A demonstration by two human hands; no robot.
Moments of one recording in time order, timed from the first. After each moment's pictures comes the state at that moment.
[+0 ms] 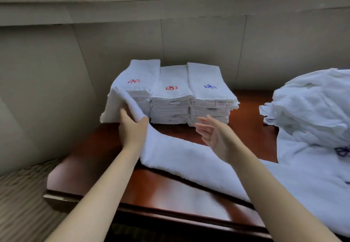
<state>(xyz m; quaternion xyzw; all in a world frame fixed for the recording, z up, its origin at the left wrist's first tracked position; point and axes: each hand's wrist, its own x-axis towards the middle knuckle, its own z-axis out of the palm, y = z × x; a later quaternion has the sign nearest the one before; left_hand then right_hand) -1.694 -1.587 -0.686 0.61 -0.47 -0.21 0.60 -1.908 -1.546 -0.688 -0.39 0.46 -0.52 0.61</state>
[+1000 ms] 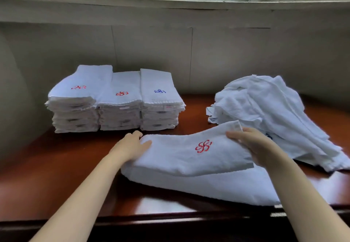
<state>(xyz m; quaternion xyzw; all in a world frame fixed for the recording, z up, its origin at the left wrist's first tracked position) -1.788 -1.574 -0.700 0.61 -0.76 -0.19 0.09 -2.068 -1.436 -0.653 -0.36 0.64 -0.51 0.44</state>
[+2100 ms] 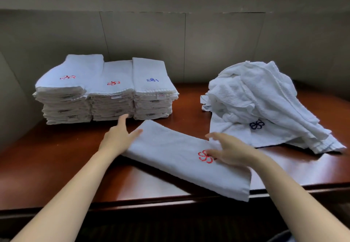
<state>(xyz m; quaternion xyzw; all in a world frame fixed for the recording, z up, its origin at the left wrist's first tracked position) -1.778 -1.583 -0.724 0.63 -0.73 -0.17 0.21 -2.070 -1.434 -0.708 -0.66 0.73 -0.13 0.15</state>
